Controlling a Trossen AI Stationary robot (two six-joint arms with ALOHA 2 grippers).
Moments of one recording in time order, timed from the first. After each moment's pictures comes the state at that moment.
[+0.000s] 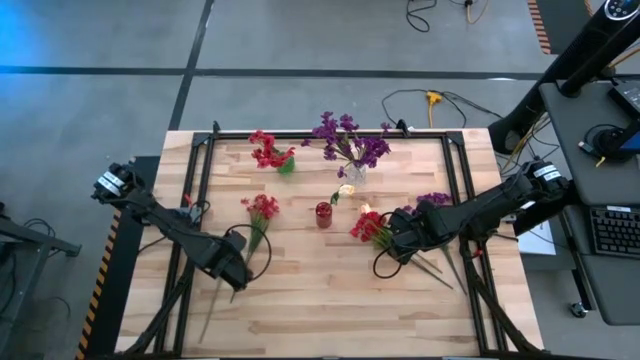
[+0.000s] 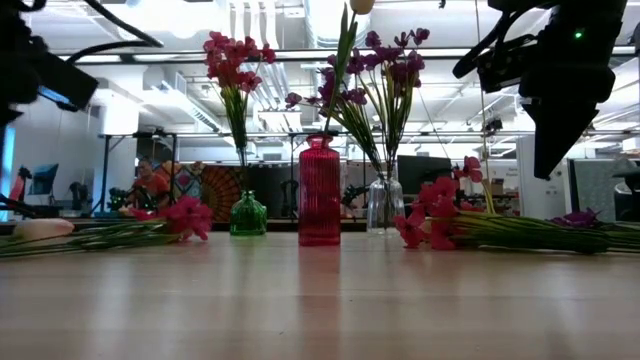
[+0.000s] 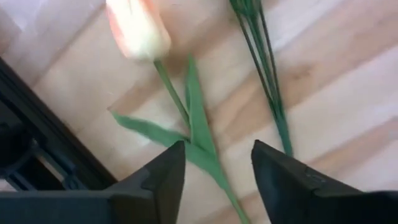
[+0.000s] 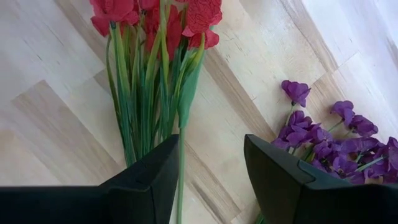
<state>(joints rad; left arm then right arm) -0.61 1.43 0.87 -1.11 -0.02 -1.52 0.32 1.42 0.93 -1.04 0.32 0.94</state>
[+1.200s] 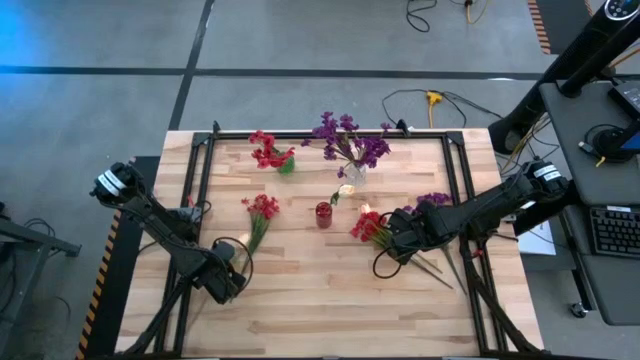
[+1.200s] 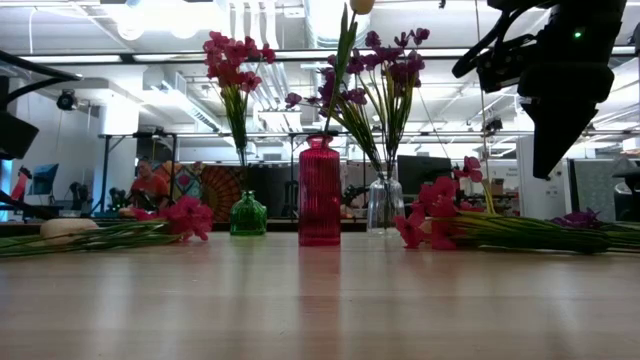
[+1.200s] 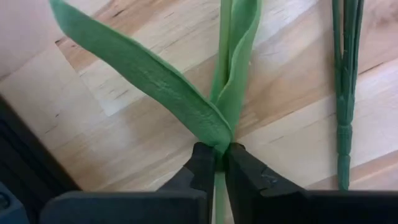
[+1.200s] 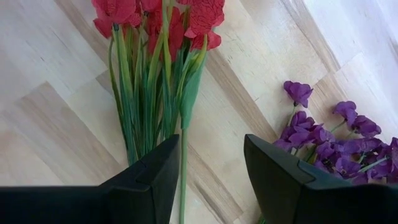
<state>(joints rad) -0.80 1.43 0.64 -0.82 0.00 -1.86 0.32 1.42 0.93 -1.03 0.32 0.94</state>
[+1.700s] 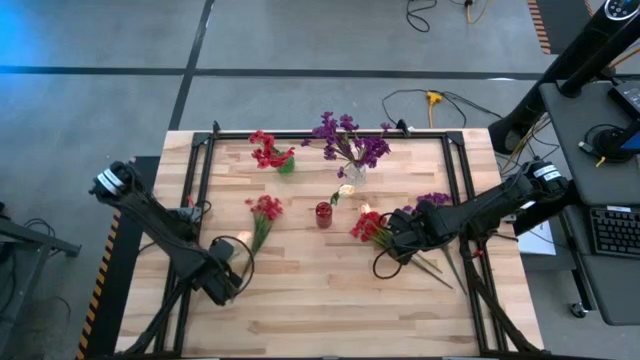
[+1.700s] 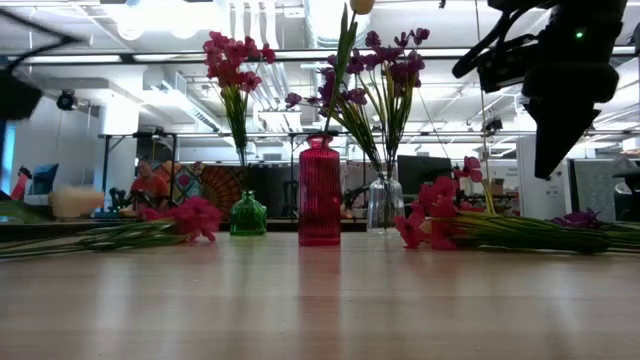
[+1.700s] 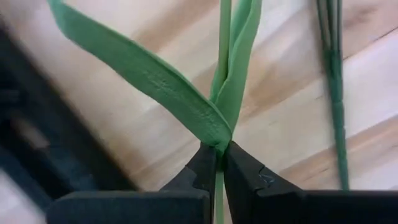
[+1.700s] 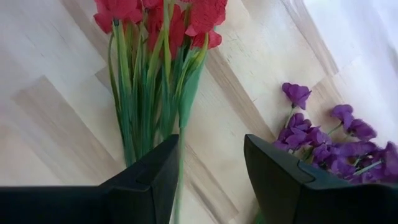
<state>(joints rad) -0.80 1.41 0.77 -1.04 -0.01 -1.76 0.33 1.42 0.93 -1.04 0.32 0.91</state>
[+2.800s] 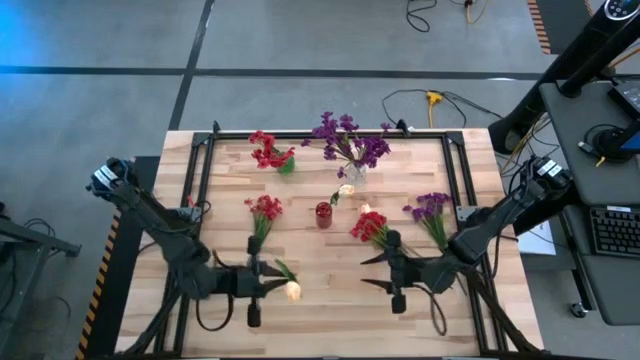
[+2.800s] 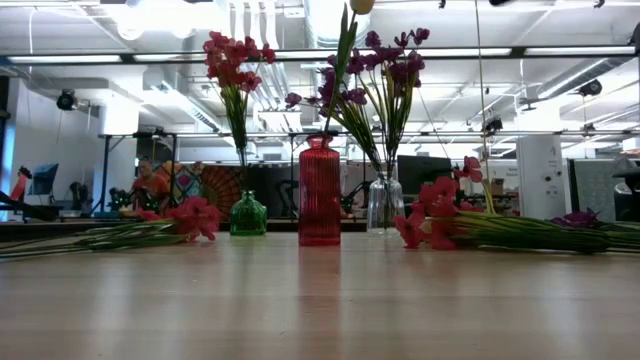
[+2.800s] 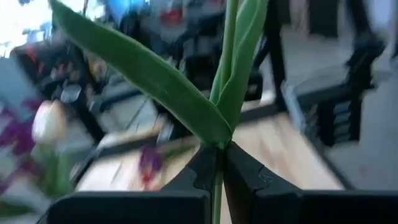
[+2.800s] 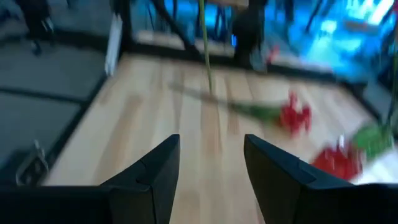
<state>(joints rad) -0.76 1.34 0.93 0.30 -0.80 0.18 0.66 1.36 0.85 0.11 0.63 0.10</state>
